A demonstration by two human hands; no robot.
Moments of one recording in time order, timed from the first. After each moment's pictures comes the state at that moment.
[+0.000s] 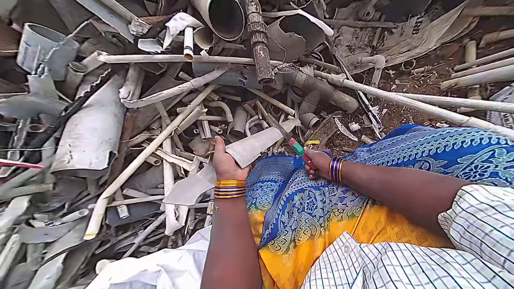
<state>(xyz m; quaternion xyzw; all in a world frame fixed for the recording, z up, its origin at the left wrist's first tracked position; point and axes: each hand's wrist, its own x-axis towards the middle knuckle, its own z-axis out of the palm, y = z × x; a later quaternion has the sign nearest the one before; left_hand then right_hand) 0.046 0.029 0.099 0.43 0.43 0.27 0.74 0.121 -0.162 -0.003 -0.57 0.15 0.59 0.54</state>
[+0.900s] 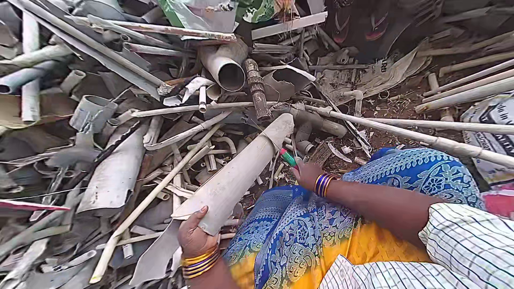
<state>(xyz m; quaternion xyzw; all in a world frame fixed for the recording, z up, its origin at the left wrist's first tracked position) -0.047 0.053 0.136 0.56 0.31 0.33 0.69 0.147 -0.159 0.068 -0.83 -0.26 0.41 0.28</state>
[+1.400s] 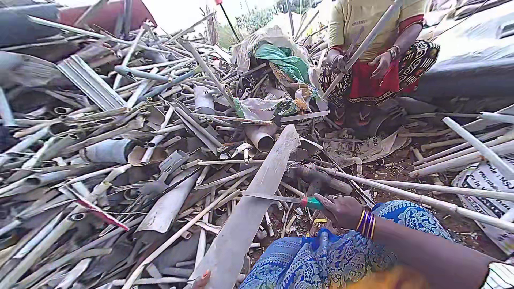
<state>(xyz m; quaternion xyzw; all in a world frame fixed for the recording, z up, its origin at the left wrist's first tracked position) -0.119 -0.002 0.190 0.42 0.19 0.47 0.75 0.132 -0.253 0.124 -0.84 -0.47 -0.14 0.24</state>
